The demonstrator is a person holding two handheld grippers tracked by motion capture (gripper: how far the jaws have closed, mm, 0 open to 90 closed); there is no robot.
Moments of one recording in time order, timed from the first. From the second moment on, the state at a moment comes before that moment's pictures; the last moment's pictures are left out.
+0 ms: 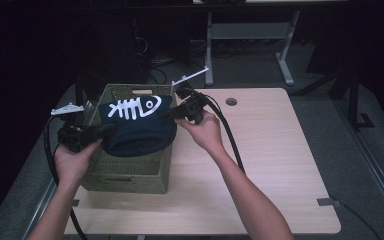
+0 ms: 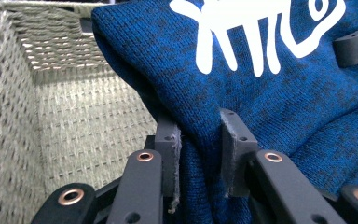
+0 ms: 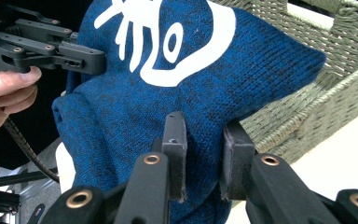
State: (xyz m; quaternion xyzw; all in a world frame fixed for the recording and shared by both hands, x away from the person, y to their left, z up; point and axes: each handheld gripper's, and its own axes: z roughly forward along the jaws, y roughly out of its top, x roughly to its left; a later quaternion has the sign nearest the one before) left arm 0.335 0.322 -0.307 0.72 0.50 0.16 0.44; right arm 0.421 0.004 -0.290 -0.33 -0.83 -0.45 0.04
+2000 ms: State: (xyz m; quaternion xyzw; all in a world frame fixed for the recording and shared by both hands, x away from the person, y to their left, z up) left arm 0.347 0.348 -0.348 0.73 0.55 0.16 0.37; right arm 0.429 0.056 -0.344 -0.34 -0.84 -0.41 0.04
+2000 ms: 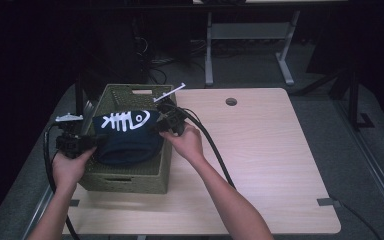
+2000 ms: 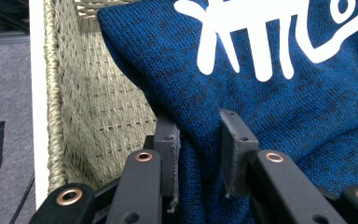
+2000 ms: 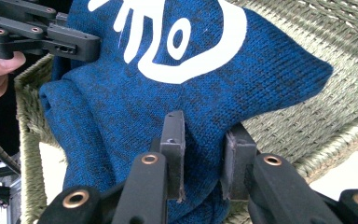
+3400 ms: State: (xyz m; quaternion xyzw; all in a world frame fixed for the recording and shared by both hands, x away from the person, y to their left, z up) left arm 0.353 0.346 -0.354 0.73 0.56 0.19 0.32; right arm 0.421 0.058 -0.340 -0.34 -0.87 -0.37 -0.04
